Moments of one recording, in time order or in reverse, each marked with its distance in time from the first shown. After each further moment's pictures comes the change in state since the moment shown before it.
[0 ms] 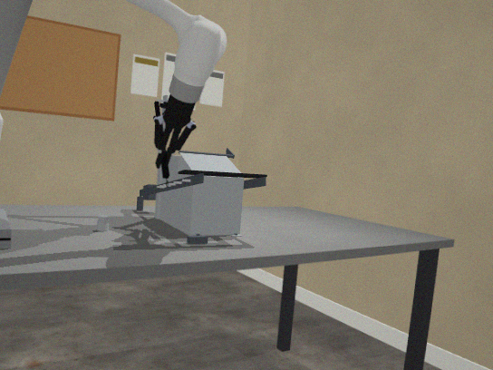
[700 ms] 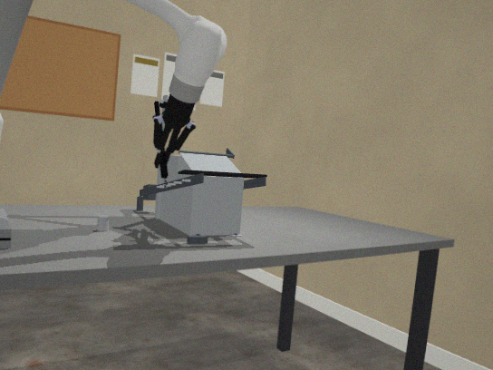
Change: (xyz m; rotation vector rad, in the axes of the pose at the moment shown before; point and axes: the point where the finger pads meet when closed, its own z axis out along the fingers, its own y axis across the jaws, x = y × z) arm 0.000 -0.004 0.000 0.016 0.000 0.011
